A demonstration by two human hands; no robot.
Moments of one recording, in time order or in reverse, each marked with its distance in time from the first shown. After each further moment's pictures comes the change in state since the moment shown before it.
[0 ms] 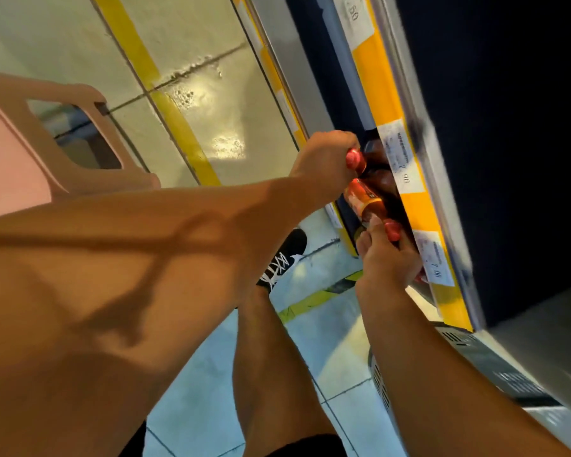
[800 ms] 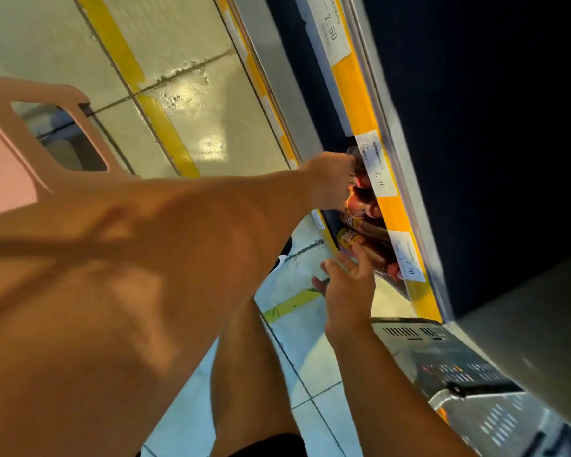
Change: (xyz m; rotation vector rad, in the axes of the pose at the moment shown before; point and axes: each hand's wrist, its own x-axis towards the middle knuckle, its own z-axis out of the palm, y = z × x) left_hand 0.014 0.018 0.010 0.097 -0.390 0.007; right_hand -0.068 0.008 -0.031 -0.115 -0.221 0.077
